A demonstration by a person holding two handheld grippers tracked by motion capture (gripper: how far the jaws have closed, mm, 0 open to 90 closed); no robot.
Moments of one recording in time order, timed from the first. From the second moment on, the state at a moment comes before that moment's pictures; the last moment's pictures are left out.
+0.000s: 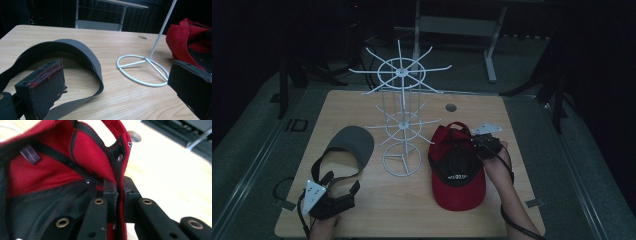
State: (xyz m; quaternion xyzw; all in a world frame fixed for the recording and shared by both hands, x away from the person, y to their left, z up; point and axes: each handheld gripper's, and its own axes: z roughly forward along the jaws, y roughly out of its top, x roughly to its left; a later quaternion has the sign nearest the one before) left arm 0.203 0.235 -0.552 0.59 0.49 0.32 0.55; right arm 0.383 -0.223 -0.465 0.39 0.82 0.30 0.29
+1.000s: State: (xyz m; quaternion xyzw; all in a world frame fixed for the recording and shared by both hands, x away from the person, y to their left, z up) left arm 0.205 0.235 -0.552 0.60 0.49 0.31 0.55; right arm 0.335 -0.241 -0.372 0.39 0.75 0.41 0.35
